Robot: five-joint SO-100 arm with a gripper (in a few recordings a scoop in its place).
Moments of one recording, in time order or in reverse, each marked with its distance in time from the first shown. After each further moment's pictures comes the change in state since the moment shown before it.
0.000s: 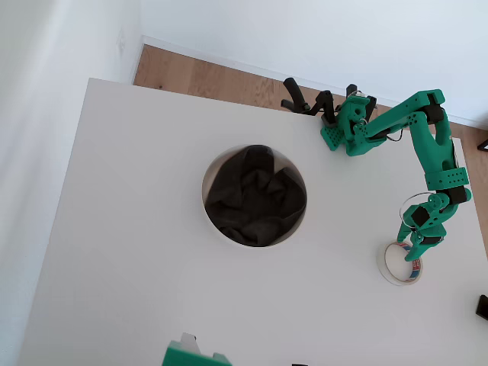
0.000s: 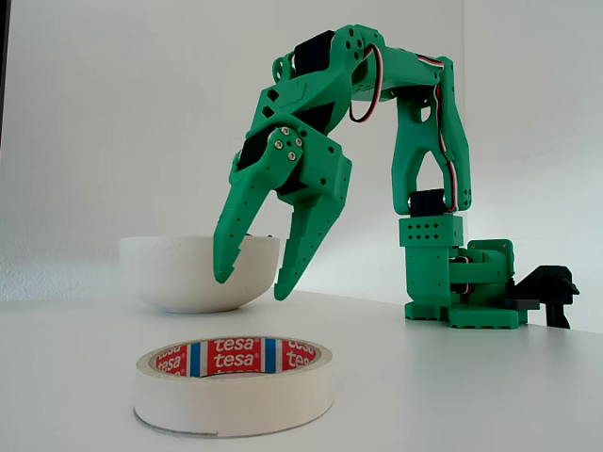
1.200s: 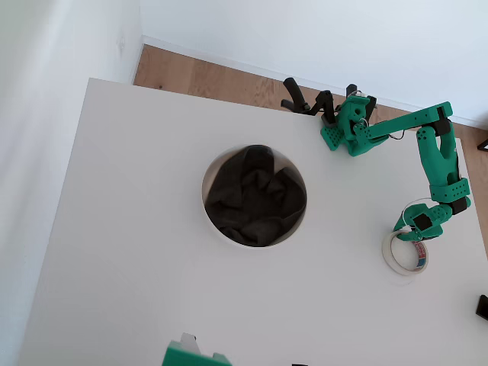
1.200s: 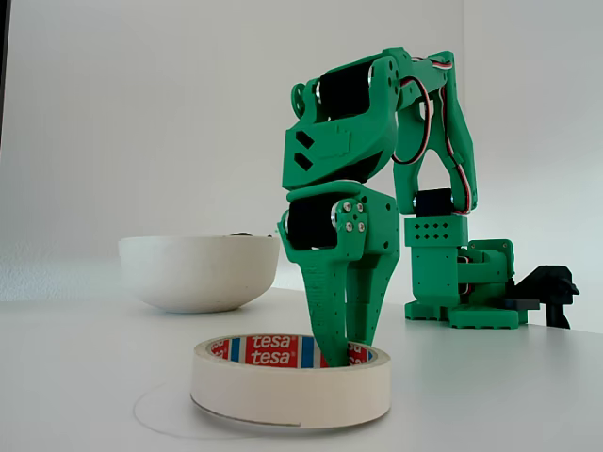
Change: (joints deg) arm -8.4 -11.8 -1.1 0.9 0.1
